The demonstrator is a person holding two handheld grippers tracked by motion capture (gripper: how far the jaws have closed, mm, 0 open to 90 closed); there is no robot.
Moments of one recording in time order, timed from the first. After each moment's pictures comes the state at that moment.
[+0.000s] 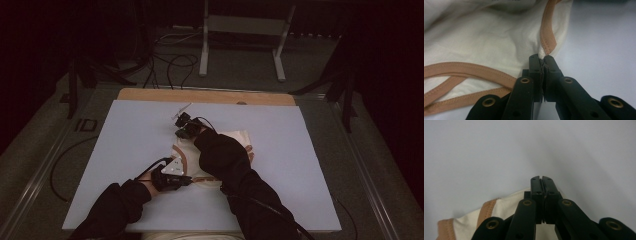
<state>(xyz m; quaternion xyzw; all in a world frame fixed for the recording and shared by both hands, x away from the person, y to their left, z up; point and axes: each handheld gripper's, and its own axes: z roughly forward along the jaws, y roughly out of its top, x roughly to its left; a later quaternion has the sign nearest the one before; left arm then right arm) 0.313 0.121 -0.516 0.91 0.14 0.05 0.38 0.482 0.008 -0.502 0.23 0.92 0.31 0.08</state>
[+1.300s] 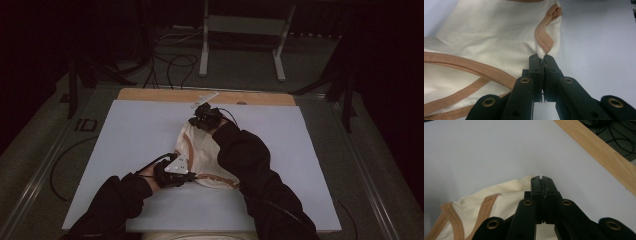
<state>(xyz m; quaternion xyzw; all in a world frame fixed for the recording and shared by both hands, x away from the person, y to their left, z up) 0.309 0.106 -0.476 0.92 0.08 0.08 0.37 0.465 -0.053 -0.437 0.23 0.89 0.37 0.12</state>
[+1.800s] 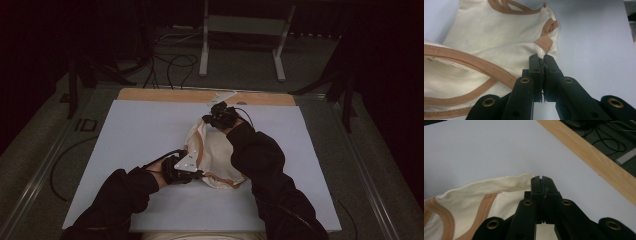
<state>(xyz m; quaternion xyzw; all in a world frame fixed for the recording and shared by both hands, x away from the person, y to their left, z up) 0.313 0.082 -0.457 0.93 0.04 0.09 0.35 0.456 -0.098 -0.423 0.26 0.87 0.39 0.14</state>
